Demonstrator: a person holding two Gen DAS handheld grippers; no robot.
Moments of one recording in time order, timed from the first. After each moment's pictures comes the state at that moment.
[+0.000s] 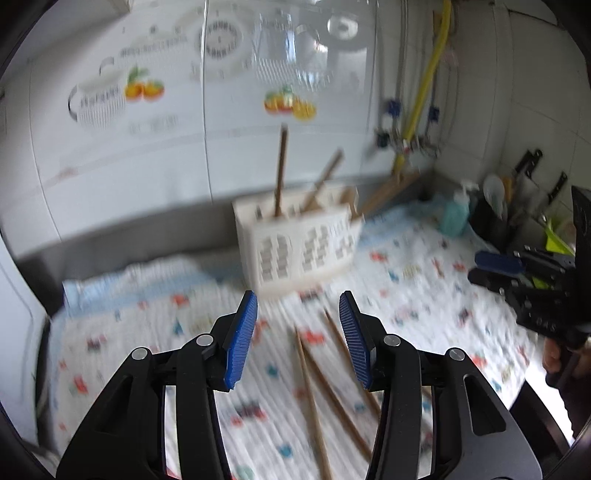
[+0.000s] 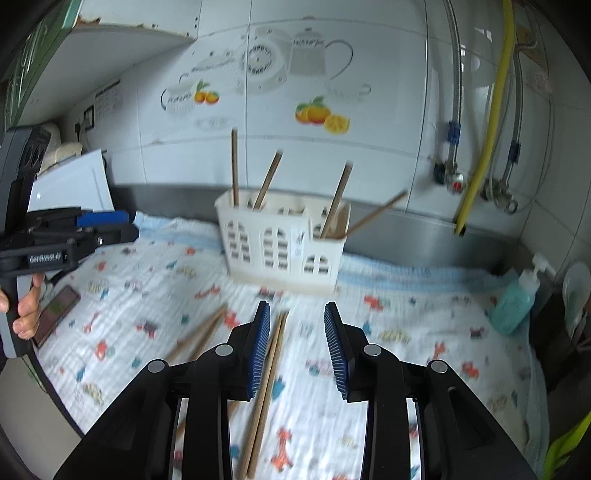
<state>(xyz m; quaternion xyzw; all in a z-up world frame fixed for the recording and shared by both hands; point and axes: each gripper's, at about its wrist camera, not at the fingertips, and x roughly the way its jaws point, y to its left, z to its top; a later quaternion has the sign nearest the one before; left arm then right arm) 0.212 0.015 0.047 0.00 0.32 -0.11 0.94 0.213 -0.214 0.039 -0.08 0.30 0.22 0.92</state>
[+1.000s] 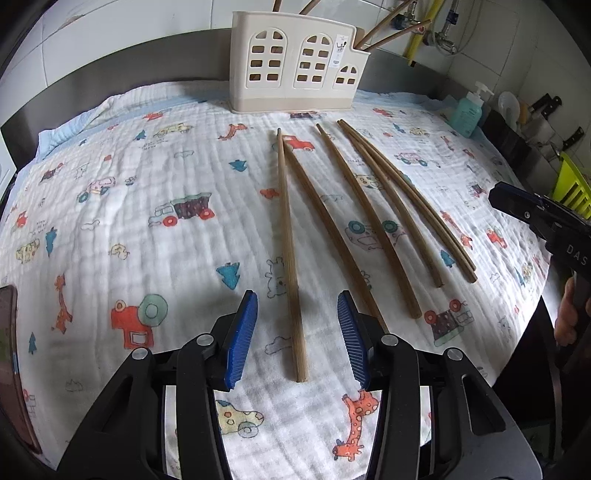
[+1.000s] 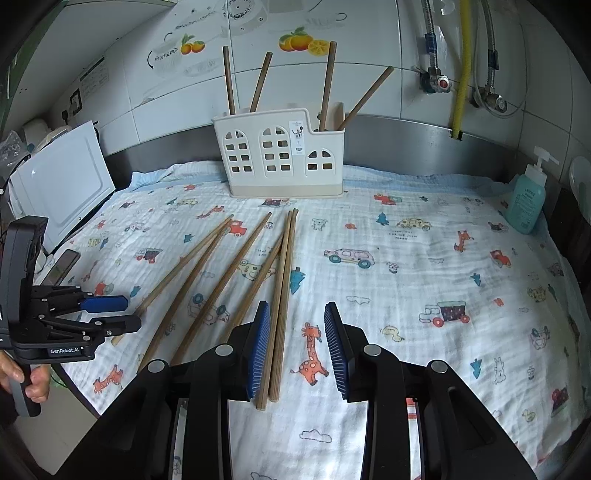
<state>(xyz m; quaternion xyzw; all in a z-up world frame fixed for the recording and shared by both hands) 0.153 0.002 -0.096 -0.04 0.46 -0.09 0.88 0.167 -0.228 -0.047 -0.03 0.37 0.21 0.90</state>
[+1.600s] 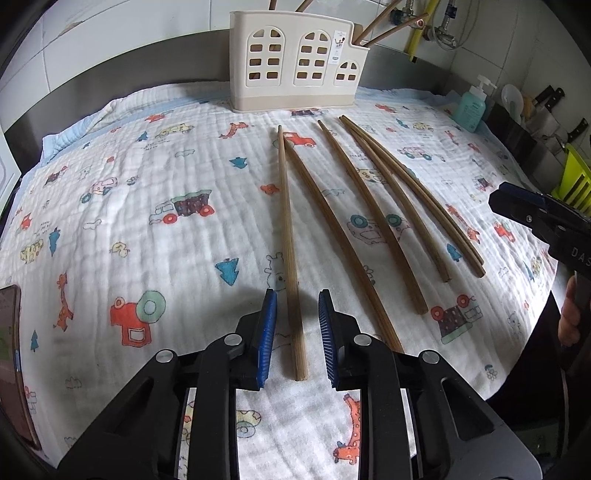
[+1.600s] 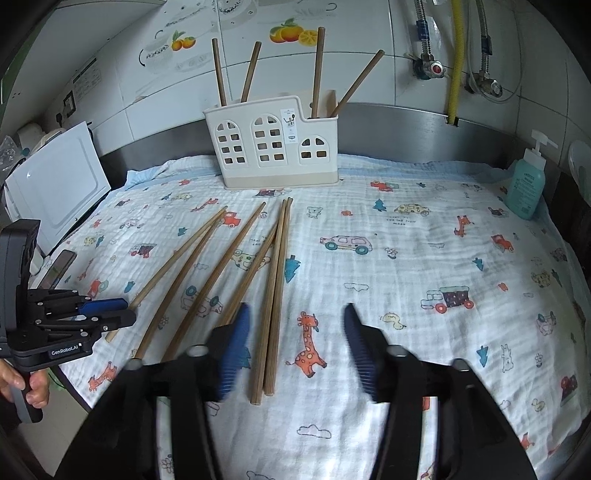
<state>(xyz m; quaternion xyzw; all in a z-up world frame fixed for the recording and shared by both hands) 0.153 -0.004 -0.101 -0.02 0.46 -0.09 0.88 0.169 -0.232 -0.059 -0.02 0.38 0.20 0.90</state>
